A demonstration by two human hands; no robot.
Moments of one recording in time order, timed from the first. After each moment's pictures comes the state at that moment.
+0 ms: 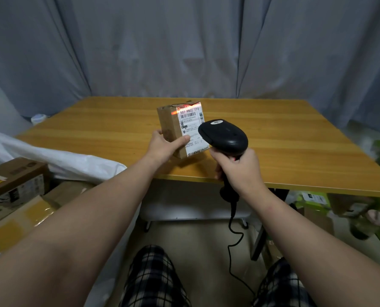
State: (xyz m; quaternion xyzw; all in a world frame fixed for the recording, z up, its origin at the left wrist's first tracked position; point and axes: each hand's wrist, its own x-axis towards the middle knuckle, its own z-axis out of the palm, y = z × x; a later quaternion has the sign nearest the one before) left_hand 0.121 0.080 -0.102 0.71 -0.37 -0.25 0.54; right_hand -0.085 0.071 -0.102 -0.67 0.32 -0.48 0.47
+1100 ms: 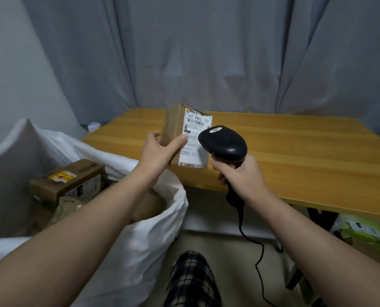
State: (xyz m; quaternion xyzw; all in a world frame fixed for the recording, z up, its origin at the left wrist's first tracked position) left_hand 0.167 0.188 -0.051 0.72 -0.33 -0.15 0.59; right_hand -0.012 0.108 -0.080 -0.71 0.22 -0.43 0.51
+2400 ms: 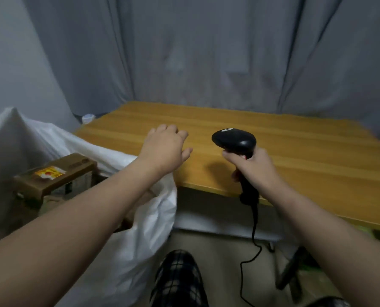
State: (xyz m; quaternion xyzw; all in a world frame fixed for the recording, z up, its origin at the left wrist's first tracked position) left_hand 0.166 0.174 -0.032 0.81 -0.56 0.19 0.03; right_hand -0.015 0.070 -0.067 -0.74 0.34 -0.34 0.47
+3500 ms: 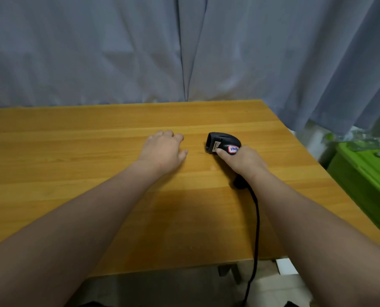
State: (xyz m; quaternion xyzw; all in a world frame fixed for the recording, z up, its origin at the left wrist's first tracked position) left_hand 0.050 -0.141 -0.071 0.72 -0.69 0.03 0.01; right_hand -0.140 -0.206 -0.110 -0.64 0.72 -0.12 0.24
